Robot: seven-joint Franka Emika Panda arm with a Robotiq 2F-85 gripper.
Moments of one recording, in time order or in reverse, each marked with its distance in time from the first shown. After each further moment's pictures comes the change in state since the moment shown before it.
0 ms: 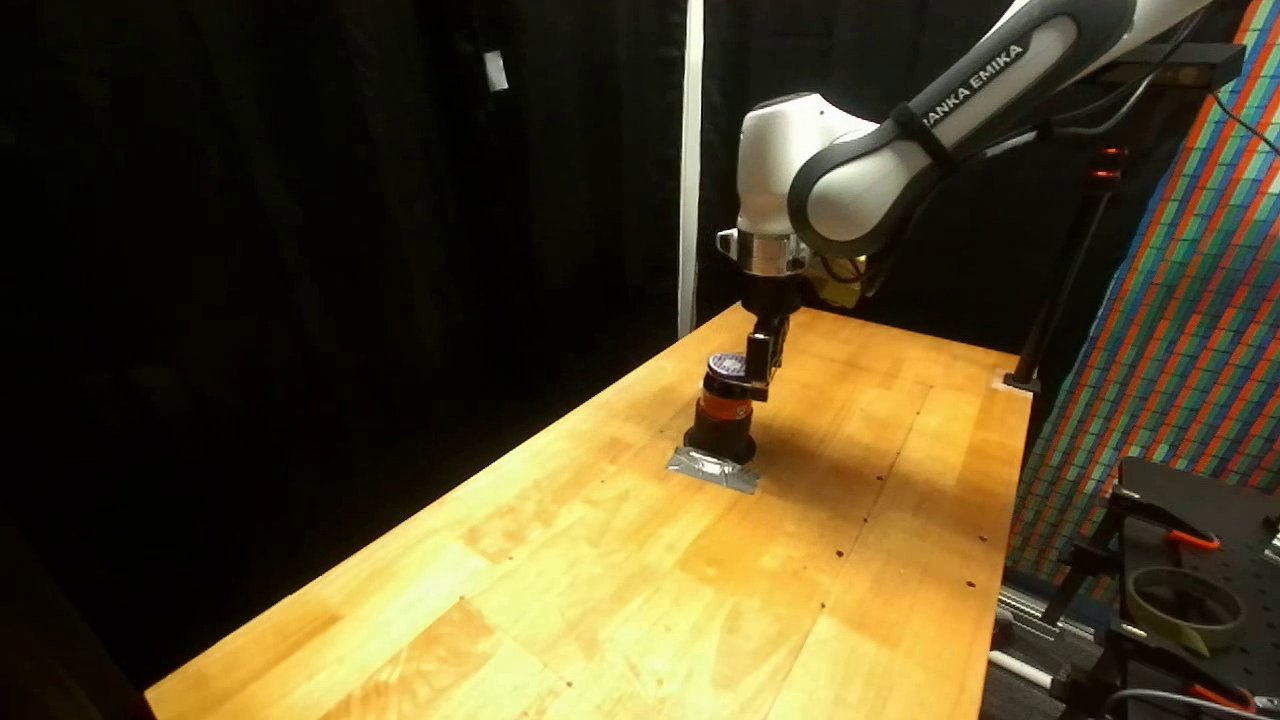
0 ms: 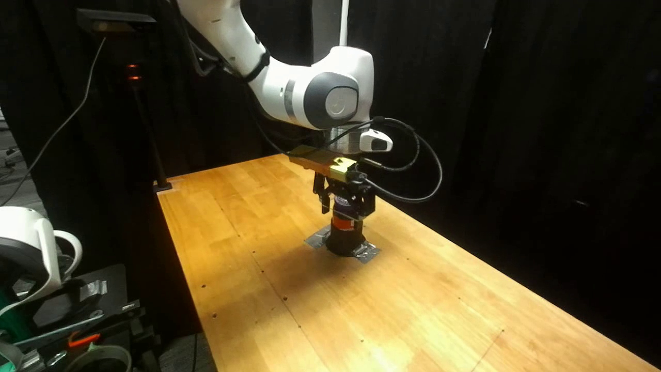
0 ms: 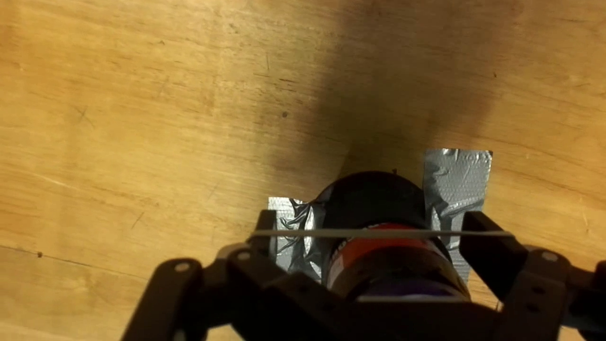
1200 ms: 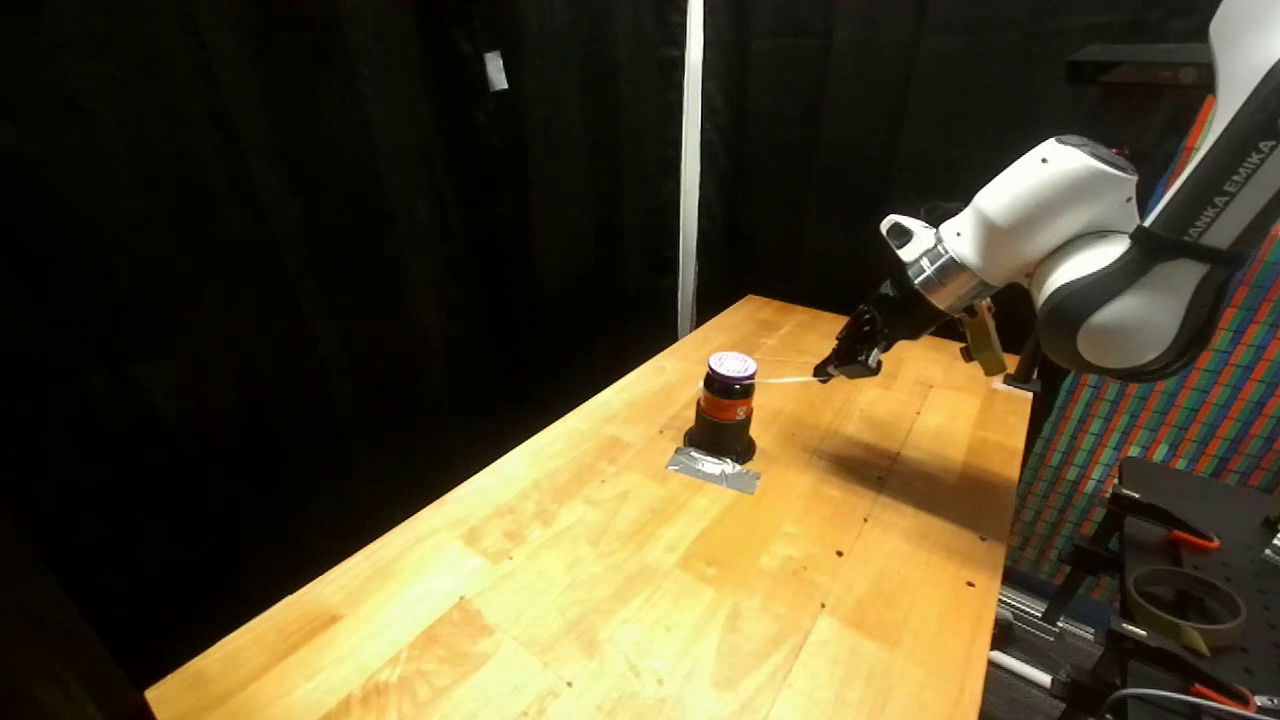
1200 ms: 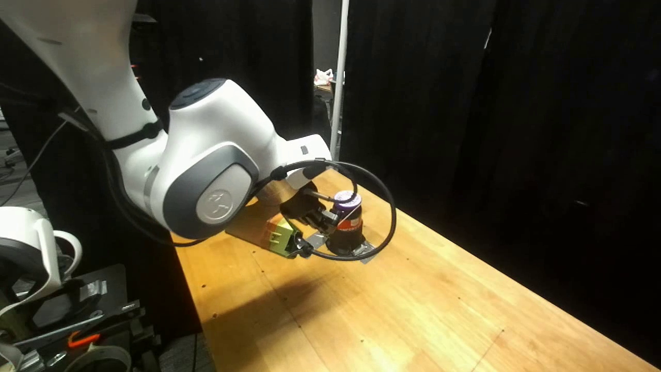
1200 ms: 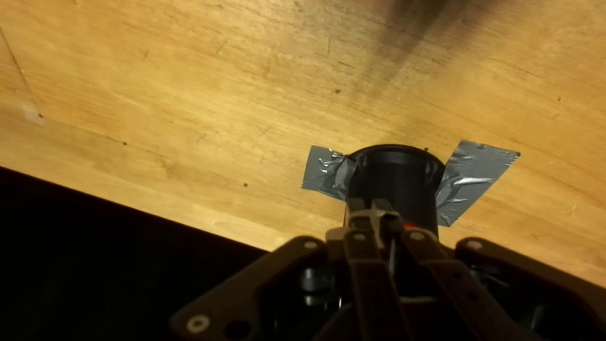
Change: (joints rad) arm 0.183 -0.252 -0.340 -0.750 -0.209 1.167 -0.006
